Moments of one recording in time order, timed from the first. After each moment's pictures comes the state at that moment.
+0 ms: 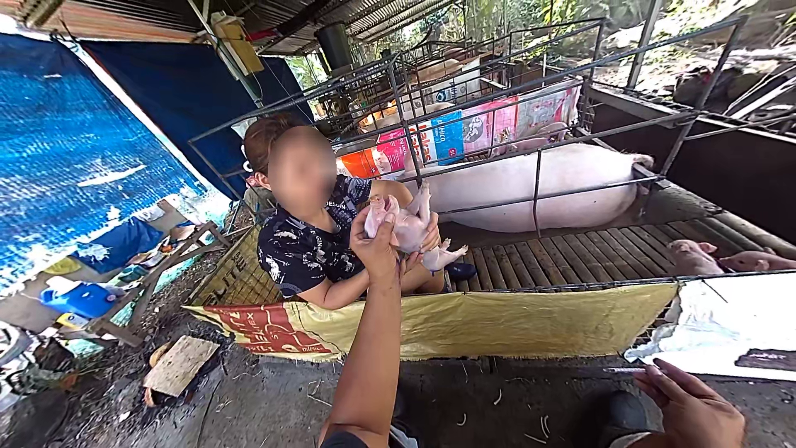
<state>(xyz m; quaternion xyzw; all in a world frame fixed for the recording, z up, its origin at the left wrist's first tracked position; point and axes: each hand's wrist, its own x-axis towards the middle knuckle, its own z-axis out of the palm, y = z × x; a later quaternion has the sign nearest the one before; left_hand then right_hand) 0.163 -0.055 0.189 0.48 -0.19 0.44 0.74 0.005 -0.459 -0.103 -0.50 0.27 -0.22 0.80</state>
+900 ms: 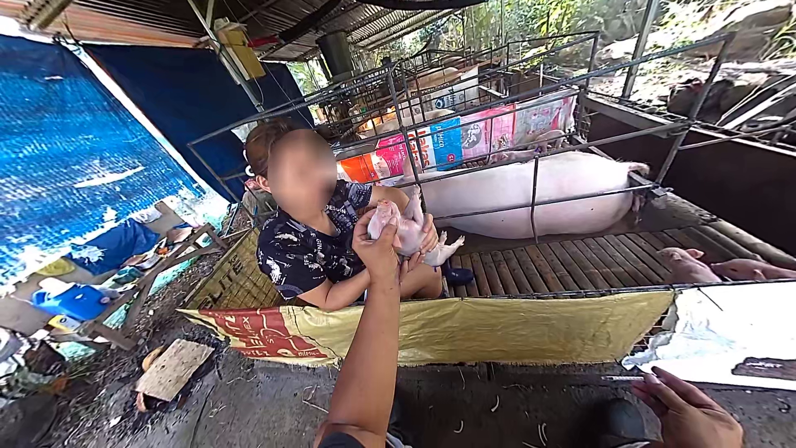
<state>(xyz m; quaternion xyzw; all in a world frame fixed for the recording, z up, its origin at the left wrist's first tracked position) 0.174 -0.059 0.185 0.50 -0.15 0.45 0.73 0.004 -0.460 -0.104 -0.49 0.27 -0.21 0.80</state>
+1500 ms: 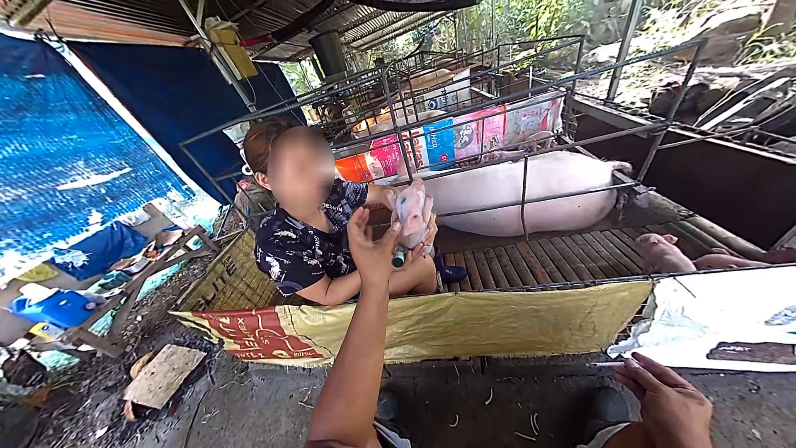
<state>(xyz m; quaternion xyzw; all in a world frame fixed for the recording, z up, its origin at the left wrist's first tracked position) 0.144 -0.043 0.187 0.68 -0.12 0.41 0.59 0.003 -0.459 -0.104 -0.49 0.29 -0.22 0.80</state>
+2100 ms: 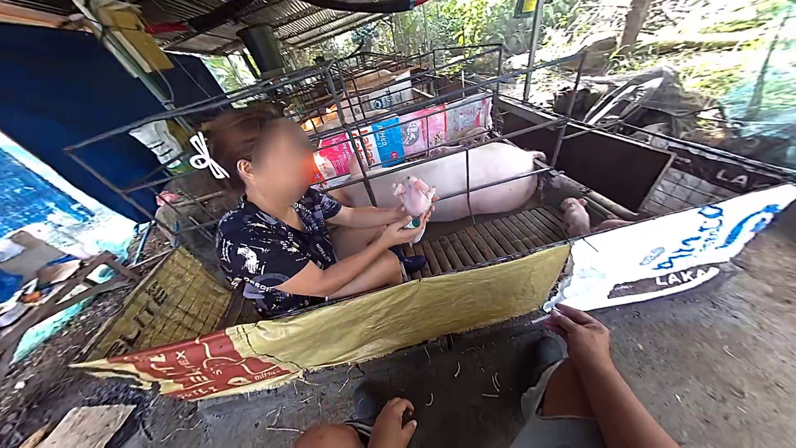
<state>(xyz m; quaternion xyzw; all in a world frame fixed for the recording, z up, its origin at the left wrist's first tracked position) -0.059 0.023 -0.152 0.94 -0.14 -0.19 0.26 0.000 -0.449 -0.109 -0.50 0.28 -0.23 0.79</state>
